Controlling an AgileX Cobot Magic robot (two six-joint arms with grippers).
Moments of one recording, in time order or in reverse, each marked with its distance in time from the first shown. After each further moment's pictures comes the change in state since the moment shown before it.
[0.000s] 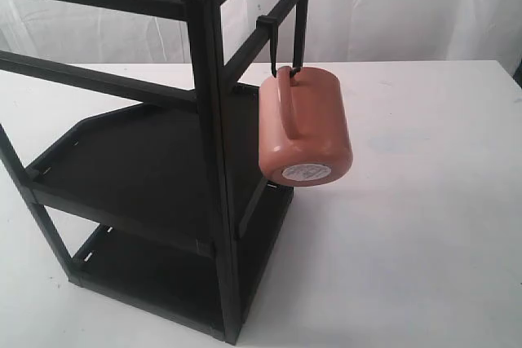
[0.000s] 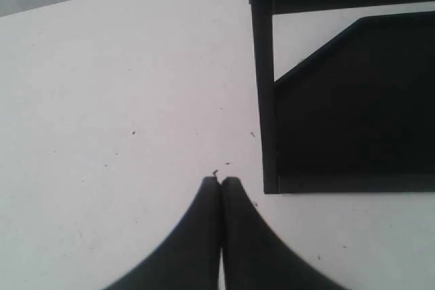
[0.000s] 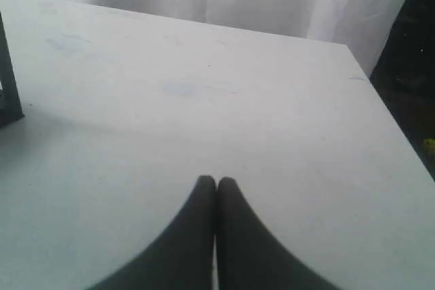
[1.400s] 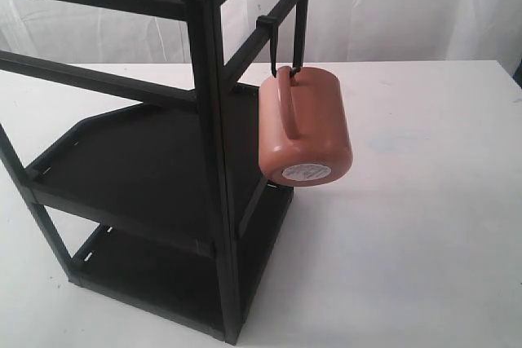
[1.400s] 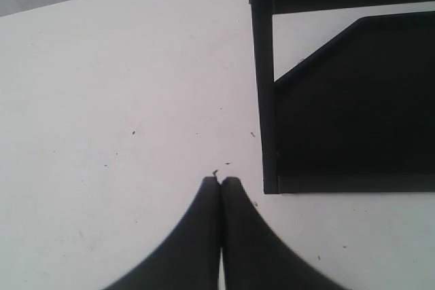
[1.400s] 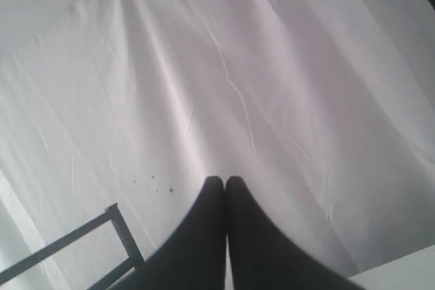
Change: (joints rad) left arm 0.000 0.000 0.000 0.000 0.000 0.000; right arm 0.041 0.102 -0.306 -0.766 -0.442 1.374
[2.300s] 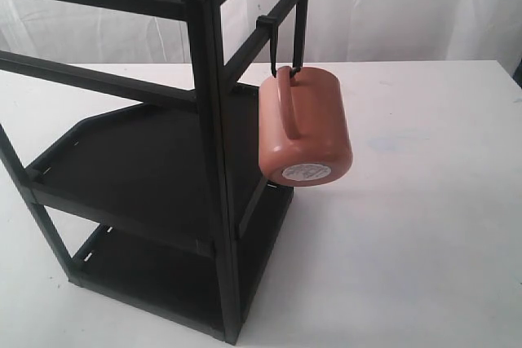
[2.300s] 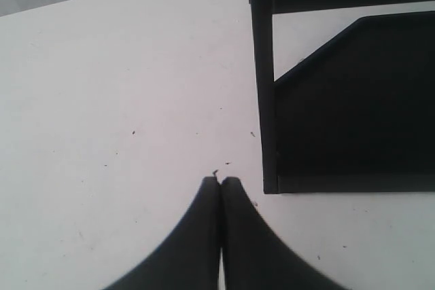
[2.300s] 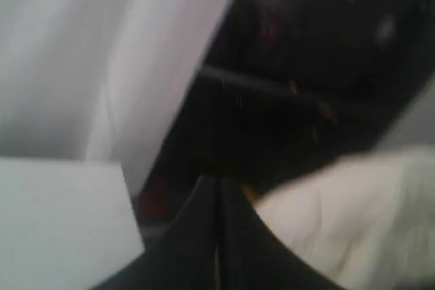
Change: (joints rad) left arm 0.000 0.000 0.000 0.000 0.000 0.000; right arm 0.156 0.583 -0.594 -0.521 0.820 -0.366
